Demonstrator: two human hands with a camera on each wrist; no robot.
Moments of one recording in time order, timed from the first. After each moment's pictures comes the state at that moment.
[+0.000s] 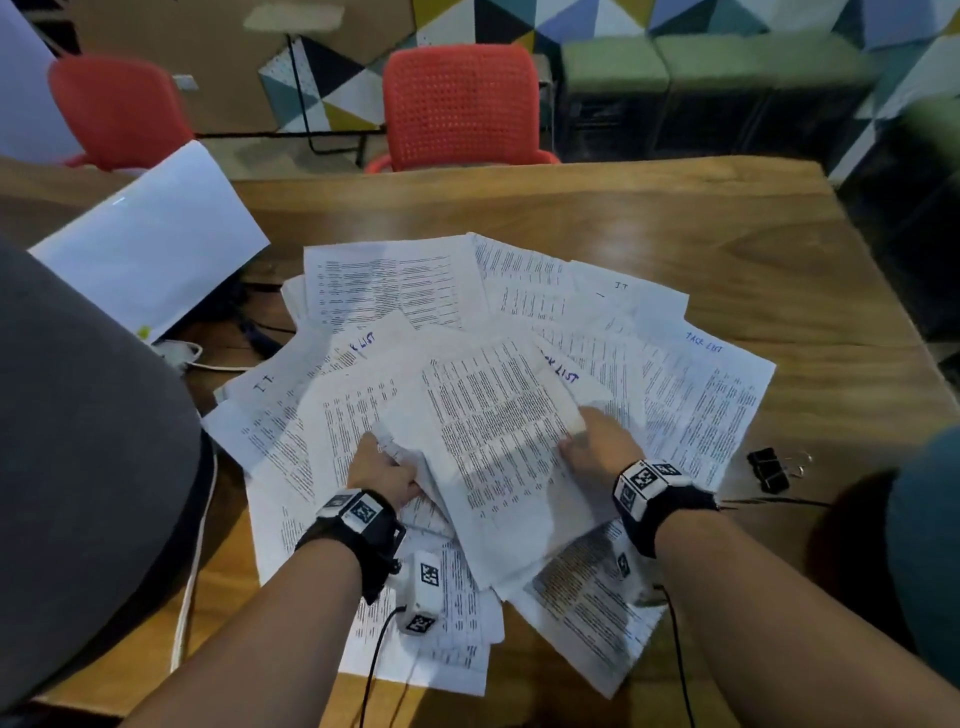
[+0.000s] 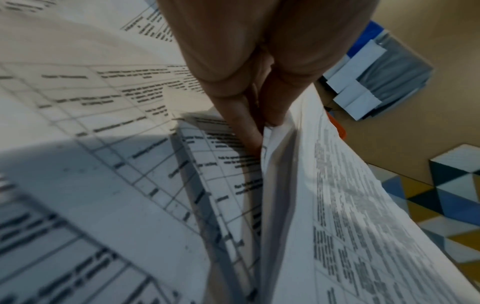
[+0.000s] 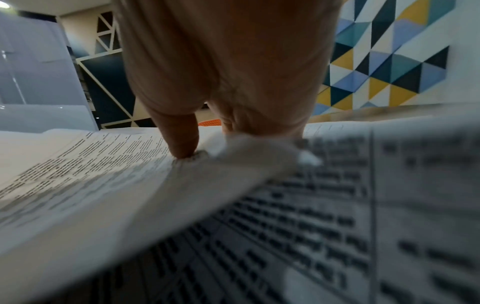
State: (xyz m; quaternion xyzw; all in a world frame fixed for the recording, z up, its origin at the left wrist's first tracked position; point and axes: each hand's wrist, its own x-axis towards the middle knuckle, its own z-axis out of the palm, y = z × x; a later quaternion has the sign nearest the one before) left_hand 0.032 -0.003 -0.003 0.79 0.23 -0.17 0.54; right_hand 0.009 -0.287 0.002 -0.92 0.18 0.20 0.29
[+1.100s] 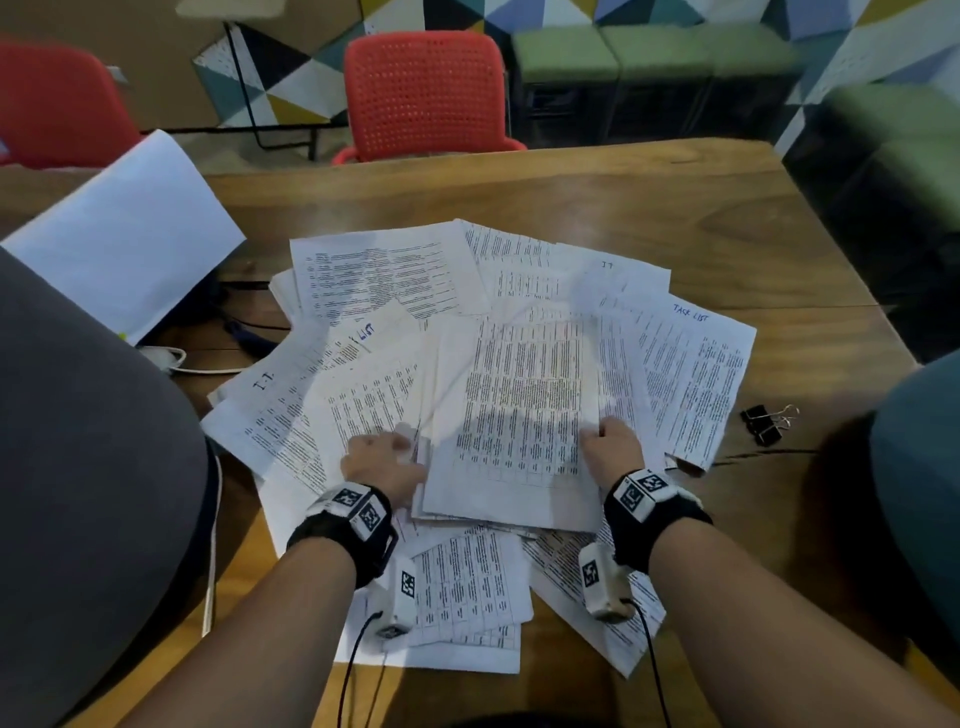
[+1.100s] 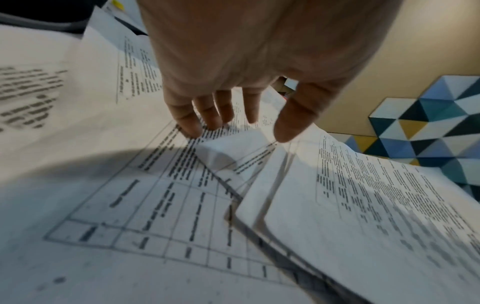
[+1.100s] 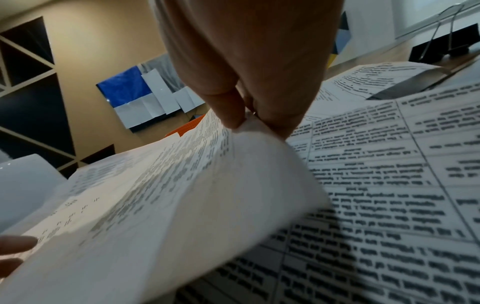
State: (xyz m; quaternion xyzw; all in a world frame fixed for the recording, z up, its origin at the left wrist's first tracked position) left_hand 0.035 0.030 0.015 0.90 0.11 -0.26 0.33; right_hand -0.031 -0.237 -0.012 -0.80 0.40 0.00 0.44
